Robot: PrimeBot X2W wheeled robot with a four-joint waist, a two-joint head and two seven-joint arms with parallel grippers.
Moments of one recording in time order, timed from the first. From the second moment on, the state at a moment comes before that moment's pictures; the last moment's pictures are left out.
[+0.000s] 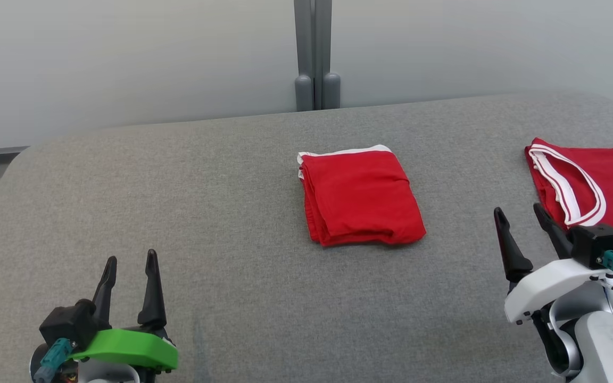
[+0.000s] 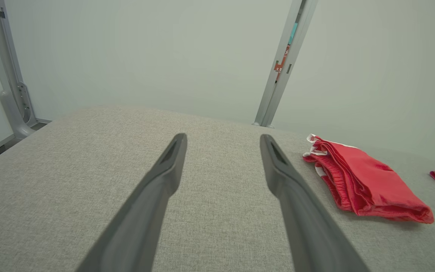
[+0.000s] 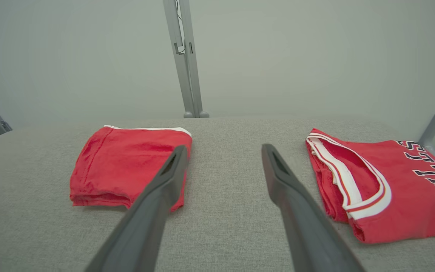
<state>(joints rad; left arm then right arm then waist) -0.07 0.05 0.01 0.31 -0.32 -0.13 -0.26 -0.14 -0.20 0.03 0.22 0.26 0.13 -0.05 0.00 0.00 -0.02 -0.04</state>
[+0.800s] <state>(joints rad) -0.09 0.05 -0.03 0.30 -0.32 -0.13 -0.26 -0.29 -0.19 0.03 0.33 0.32 0.13 0.14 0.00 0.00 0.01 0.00</state>
